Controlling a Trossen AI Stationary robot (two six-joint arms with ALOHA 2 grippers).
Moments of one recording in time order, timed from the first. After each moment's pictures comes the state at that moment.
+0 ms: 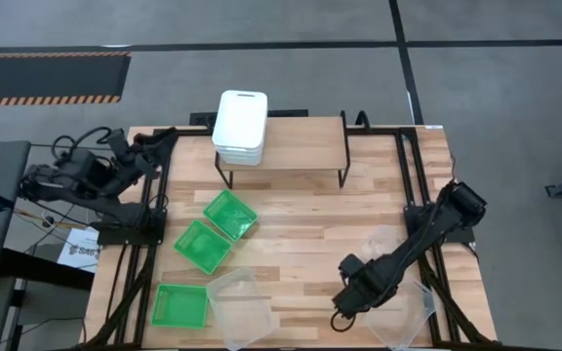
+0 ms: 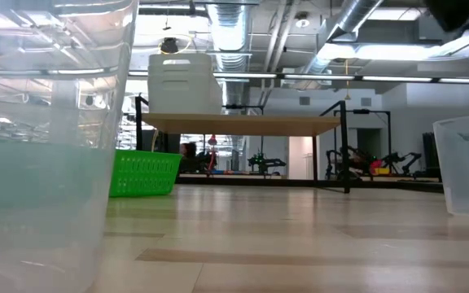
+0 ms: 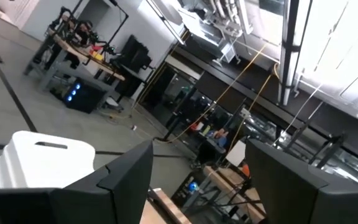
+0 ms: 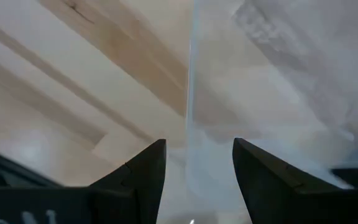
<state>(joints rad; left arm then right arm) -0.22 0.53 0.81 0.07 -0.88 -0.41 0.67 1.81 1.42 -1.24 -0.07 1.51</state>
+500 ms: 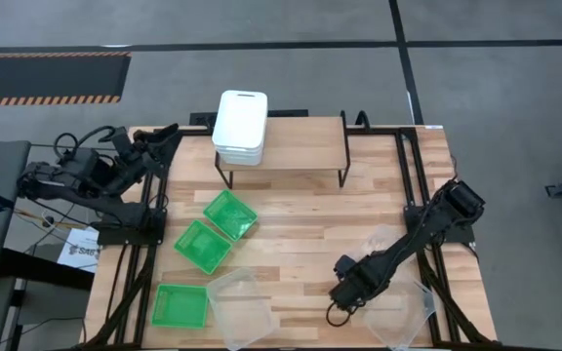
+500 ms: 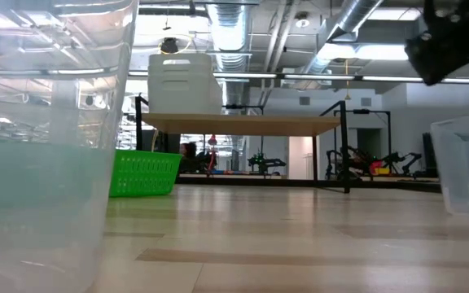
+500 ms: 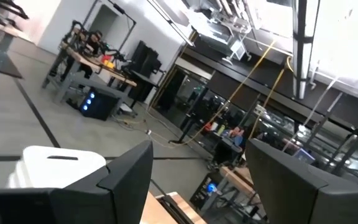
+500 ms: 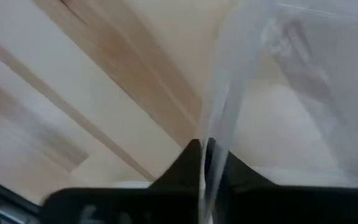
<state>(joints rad) -0.22 0.59 0.86 0.06 -0.92 -0.33 0.62 1.81 1.23 -1.02 -0.10 1.32</state>
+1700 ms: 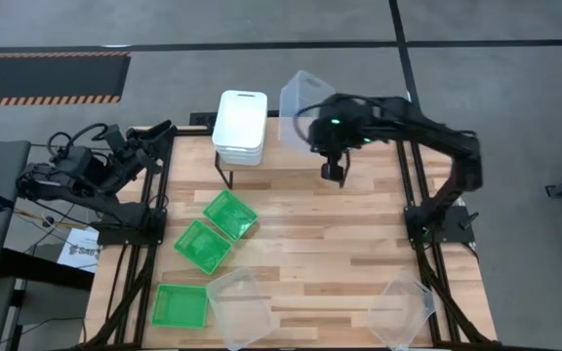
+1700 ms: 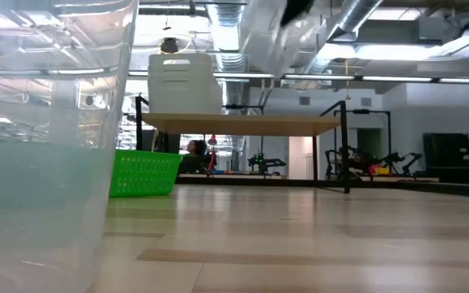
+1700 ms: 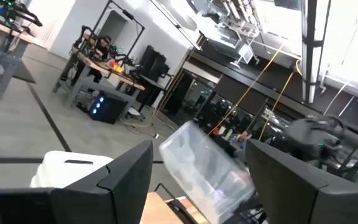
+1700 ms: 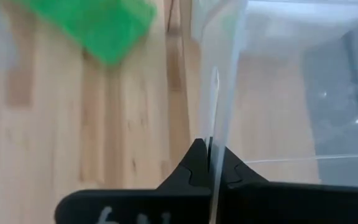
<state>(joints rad) -0.22 0.56 0.86 0.03 -0.96 -0.32 -0.23 1.68 2.05 -1.29 0.07 -0.24</state>
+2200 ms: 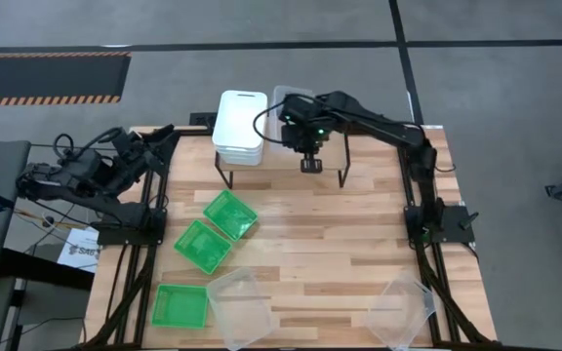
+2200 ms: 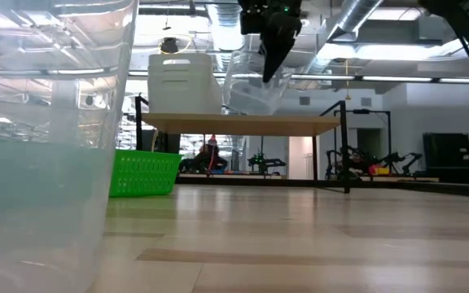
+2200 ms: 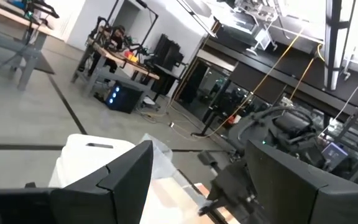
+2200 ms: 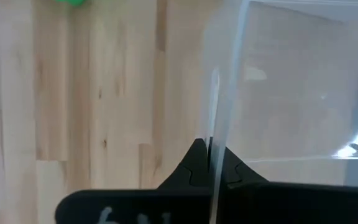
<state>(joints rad) -0.22 0.56 0.86 -0.09 -1.00 -0.39 -0.34 2.03 2.24 -1.42 0.03 -0.41</state>
